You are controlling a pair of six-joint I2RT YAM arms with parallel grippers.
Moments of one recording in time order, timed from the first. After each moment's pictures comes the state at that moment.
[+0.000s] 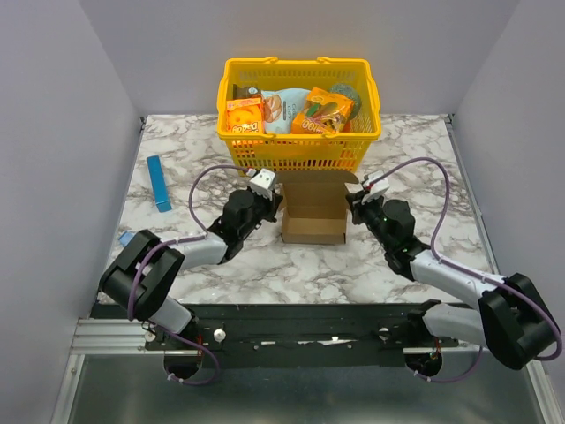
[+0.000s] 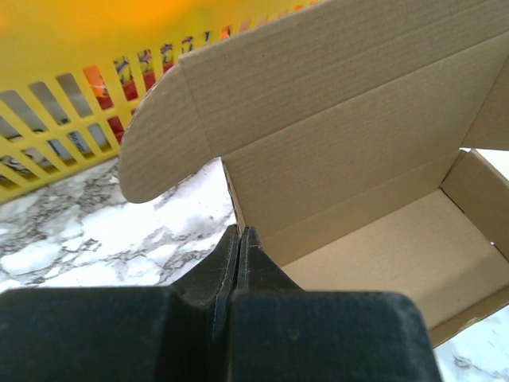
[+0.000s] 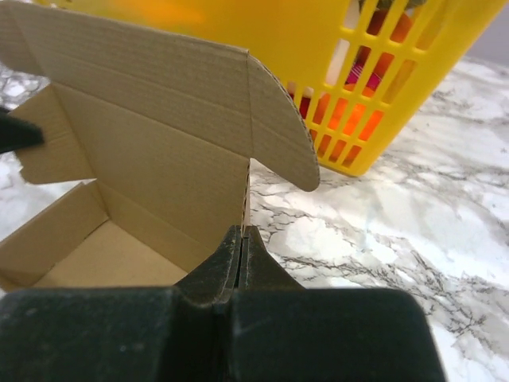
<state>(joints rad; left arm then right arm) -0.60 1.51 0.59 0.73 0.04 -0.15 0.52 1.14 0.42 0.60 0.06 -0.03</state>
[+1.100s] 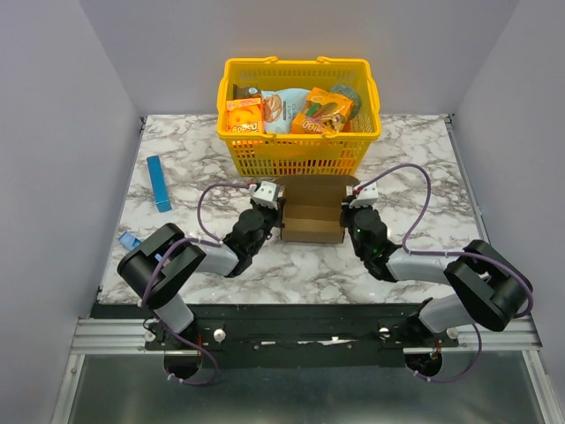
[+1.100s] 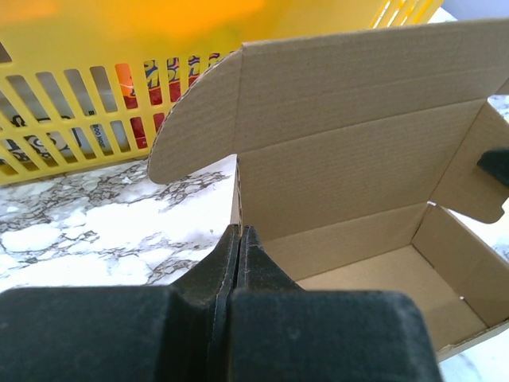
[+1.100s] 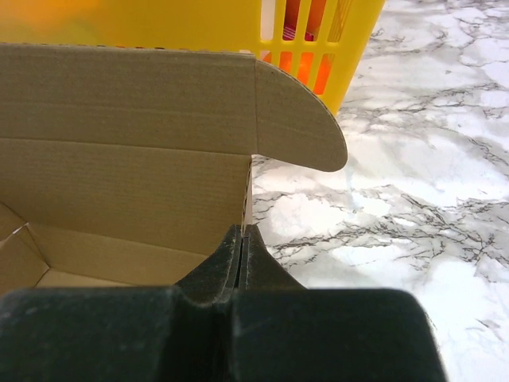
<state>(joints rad) -0.76 1.63 0.50 1.06 -0.31 -0.19 0.72 1.42 0.43 0.84 0.59 0.12</state>
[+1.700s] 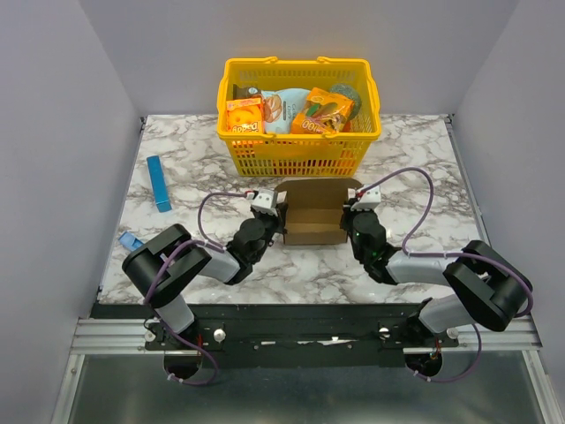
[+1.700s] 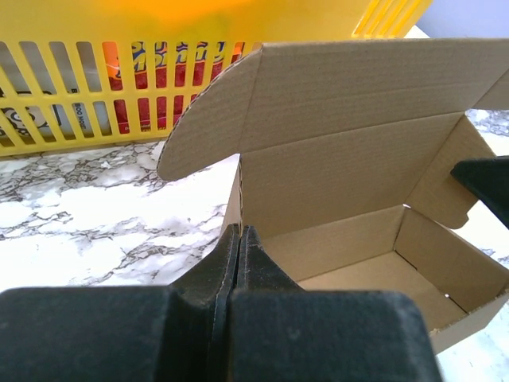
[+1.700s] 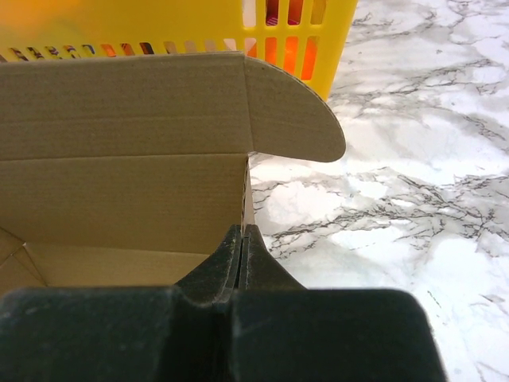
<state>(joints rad) -0.81 1.66 0.45 1.16 -0.37 -0.27 0.75 1.42 0.41 0.85 0.65 0.18</state>
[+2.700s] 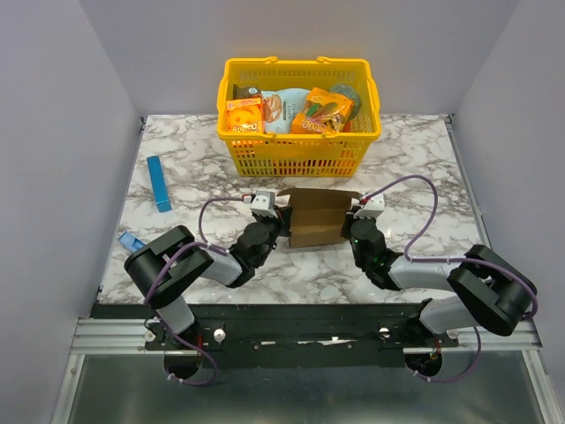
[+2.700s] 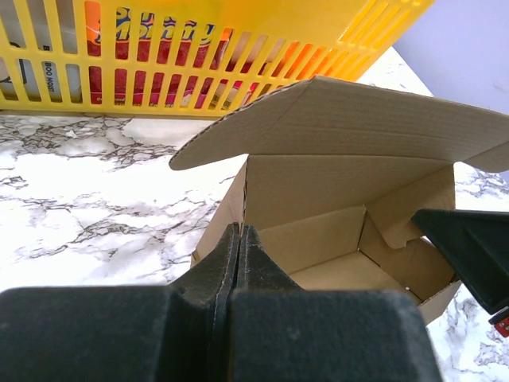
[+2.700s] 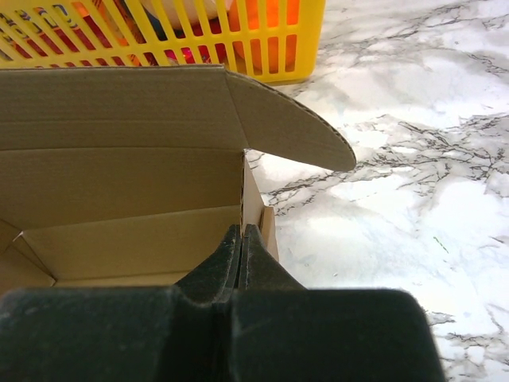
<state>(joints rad) -0.86 1.66 0.44 1.18 -0.44 -0.44 0.78 1.39 0.36 0.76 0.70 0.33</state>
